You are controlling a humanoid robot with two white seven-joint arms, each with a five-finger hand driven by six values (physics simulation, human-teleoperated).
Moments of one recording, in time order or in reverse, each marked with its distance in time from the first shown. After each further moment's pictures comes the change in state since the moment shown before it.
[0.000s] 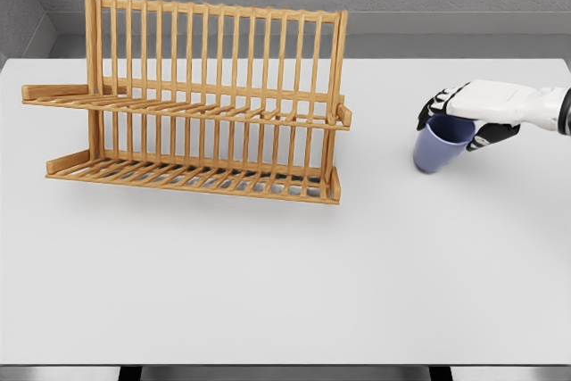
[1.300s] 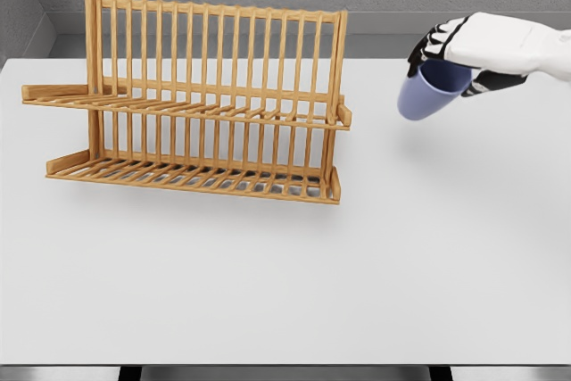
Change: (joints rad) left arm 0.000 0.000 0.000 0.000 0.000 0.000 0.000; right arm -0.061 -0.010 -0.122 -0.191 -0.011 0.000 0.000
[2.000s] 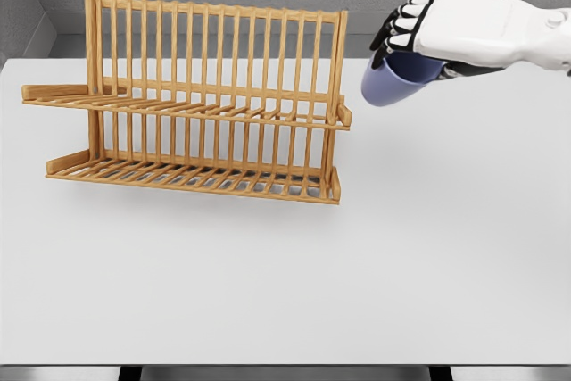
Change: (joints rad) left arm 0.000 0.000 0.000 0.000 0.000 0.000 0.000; right arm -0.040 0.010 -0.019 -0.206 -0.002 0.000 0.000
